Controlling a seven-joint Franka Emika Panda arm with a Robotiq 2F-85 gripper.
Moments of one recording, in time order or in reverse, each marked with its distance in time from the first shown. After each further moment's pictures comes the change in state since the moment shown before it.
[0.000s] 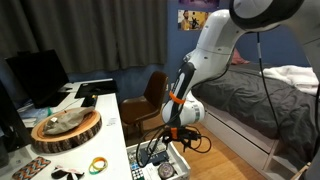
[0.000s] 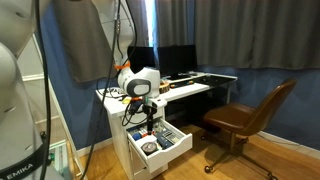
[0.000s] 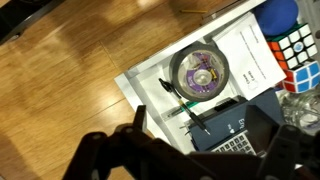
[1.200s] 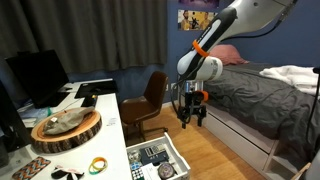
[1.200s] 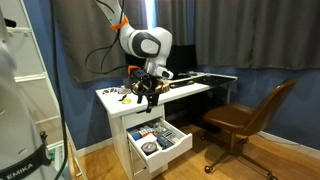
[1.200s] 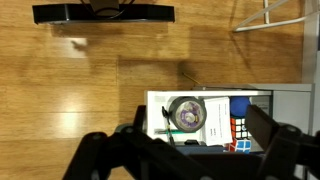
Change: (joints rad) arm -0.203 -0.486 0.016 -0.099 -0.118 -0.636 -0.537
